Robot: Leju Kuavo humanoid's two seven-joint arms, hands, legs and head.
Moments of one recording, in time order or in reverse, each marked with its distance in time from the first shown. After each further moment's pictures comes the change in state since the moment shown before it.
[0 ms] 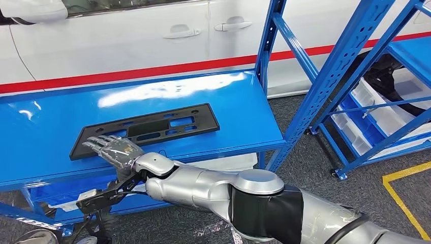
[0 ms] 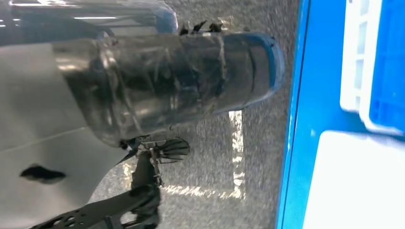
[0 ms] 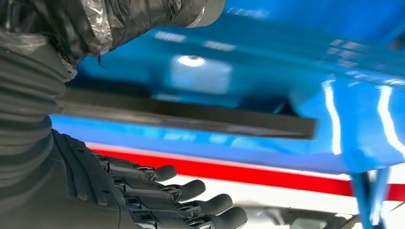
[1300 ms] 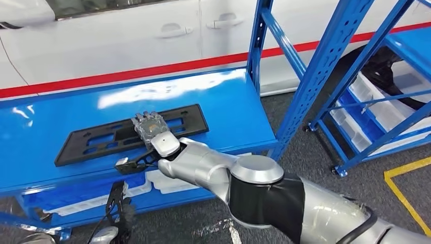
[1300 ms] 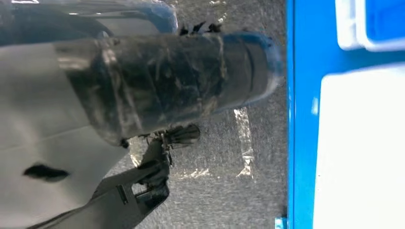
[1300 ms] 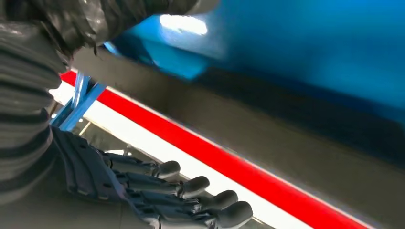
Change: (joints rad) left arm -0.021 -0.111 -0.046 0.001 -0.016 0.042 0.050; right arm -0.112 0.000 0.028 0.227 0.217 0.175 0.372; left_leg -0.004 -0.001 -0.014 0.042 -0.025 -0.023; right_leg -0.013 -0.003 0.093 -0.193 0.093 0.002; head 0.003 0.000
